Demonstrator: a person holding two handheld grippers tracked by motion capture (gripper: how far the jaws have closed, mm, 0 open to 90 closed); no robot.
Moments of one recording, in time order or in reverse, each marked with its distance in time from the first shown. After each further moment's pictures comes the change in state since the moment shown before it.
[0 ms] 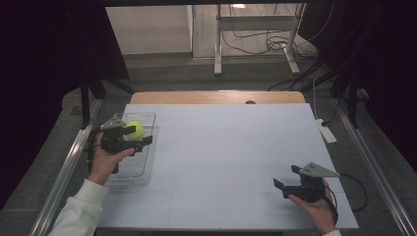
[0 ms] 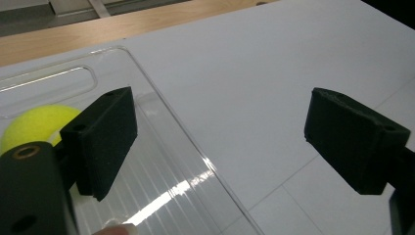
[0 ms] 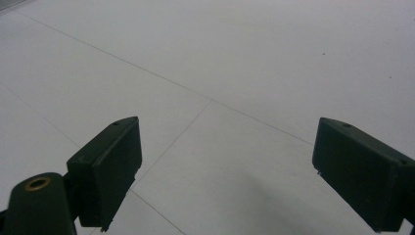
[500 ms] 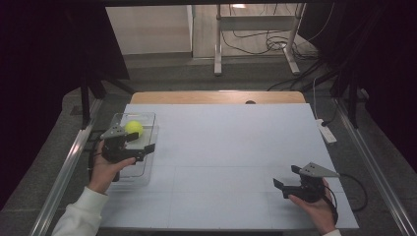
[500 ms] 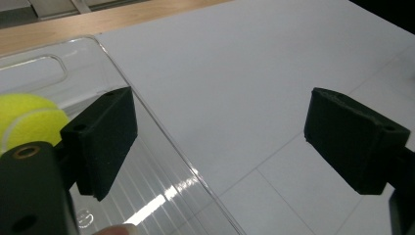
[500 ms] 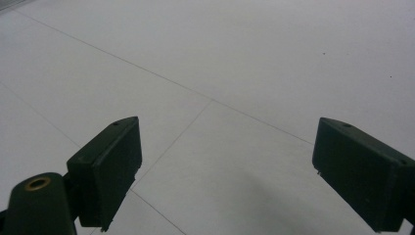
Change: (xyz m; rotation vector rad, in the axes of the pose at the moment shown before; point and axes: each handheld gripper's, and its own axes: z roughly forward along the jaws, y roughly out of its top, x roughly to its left) left arm -0.019 -0.016 -0.008 -0.004 -0.042 0.030; right arm 0.000 0.000 0.000 0.000 0.001 0.000
